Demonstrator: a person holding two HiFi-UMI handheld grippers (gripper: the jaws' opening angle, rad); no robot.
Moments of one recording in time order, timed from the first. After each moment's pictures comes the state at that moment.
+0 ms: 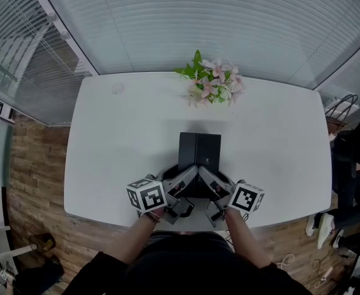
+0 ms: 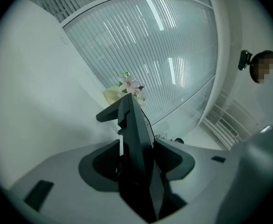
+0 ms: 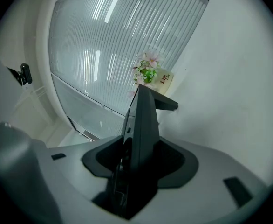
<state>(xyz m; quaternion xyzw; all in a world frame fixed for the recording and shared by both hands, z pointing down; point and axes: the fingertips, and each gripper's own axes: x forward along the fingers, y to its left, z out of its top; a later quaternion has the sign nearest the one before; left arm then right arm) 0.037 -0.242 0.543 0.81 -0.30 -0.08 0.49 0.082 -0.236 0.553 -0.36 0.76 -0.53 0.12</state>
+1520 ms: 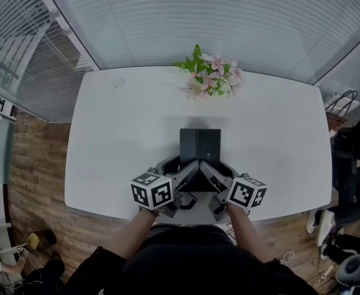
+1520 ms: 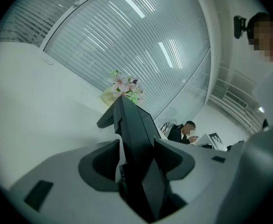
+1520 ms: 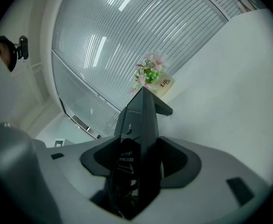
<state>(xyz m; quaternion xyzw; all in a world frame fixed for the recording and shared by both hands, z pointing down) 0.038 -0.235 0.545 0.84 -0.34 0.02 0.41 0.094 -0.230 0.556 -0.40 0.78 -0.48 0.03</state>
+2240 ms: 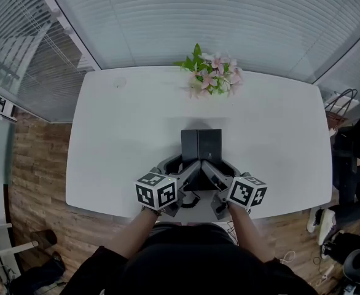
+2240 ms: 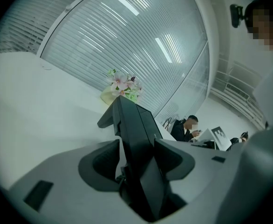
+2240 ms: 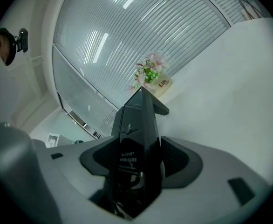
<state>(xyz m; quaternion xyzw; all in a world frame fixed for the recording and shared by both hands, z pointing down) 0.041 -0.229 0.549 0.85 -0.36 0.05 0.39 0.100 -0.225 0.562 -0.42 0.78 -0.46 0.01</state>
